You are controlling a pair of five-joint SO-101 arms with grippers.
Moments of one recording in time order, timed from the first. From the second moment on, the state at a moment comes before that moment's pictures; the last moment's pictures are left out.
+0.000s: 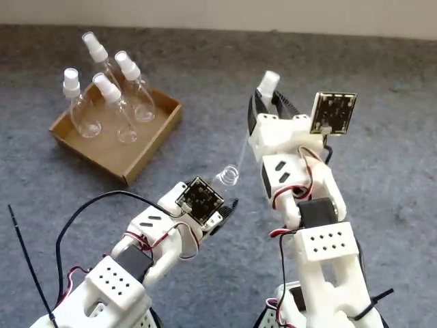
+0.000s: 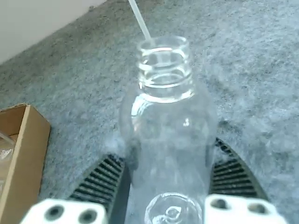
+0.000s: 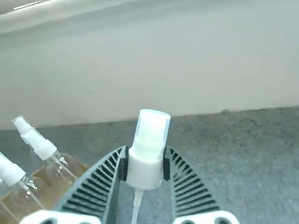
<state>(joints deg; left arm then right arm) 30.5 -67.5 87.4 14.8 -6.0 -14.1 -50.2 51.6 13.6 -12.7</state>
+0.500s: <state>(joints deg) 26.1 -67.6 91.3 14.5 -6.0 -14.2 -50.2 36.7 26.8 -12.7</state>
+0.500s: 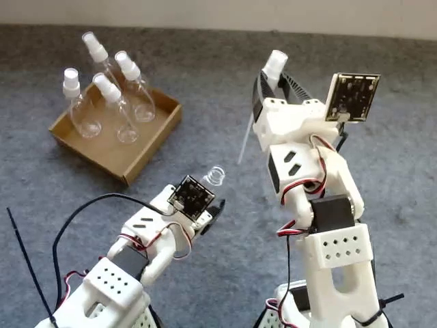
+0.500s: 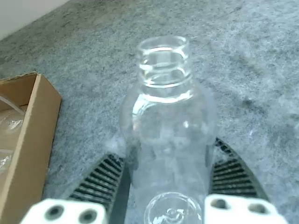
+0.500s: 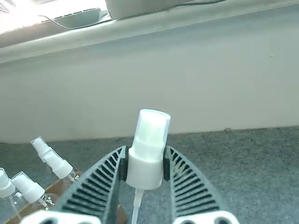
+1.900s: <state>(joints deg) 26.2 -67.8 89.7 14.5 0.8 -21.1 -50.2 38.6 26.9 -12.7</state>
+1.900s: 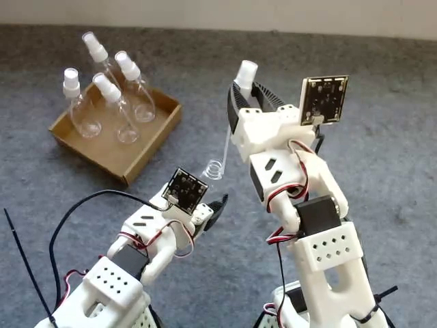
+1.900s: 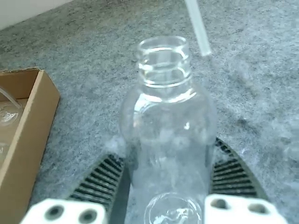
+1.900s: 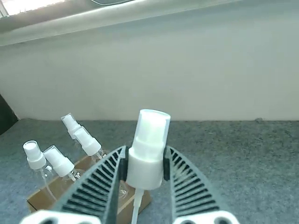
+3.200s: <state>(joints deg) 26.0 -67.8 89.7 8.6 0.8 -23.3 -50.2 49.4 22.7 -12.7</state>
